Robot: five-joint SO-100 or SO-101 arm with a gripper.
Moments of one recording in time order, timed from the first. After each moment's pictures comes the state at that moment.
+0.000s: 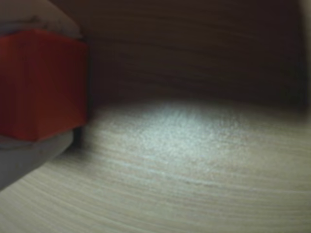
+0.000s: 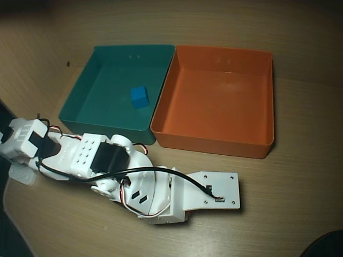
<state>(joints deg) 4.6 22.6 7.6 76.1 -104.8</state>
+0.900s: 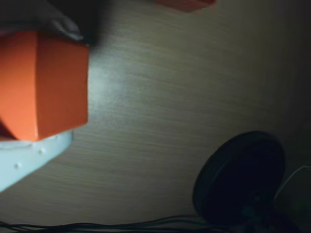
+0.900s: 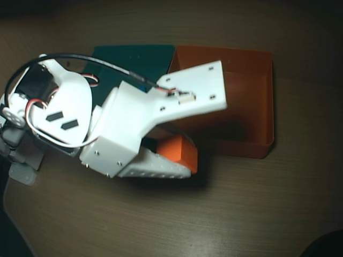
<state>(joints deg) 0.6 51.1 7.8 76.1 -104.6</state>
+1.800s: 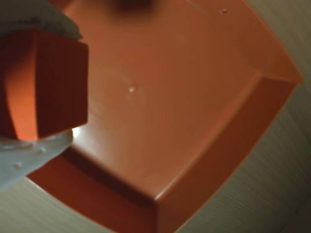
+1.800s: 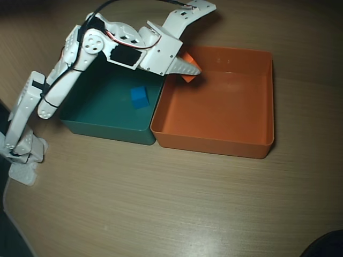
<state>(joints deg) -25.7 34.4 -4.0 76.2 -104.6</state>
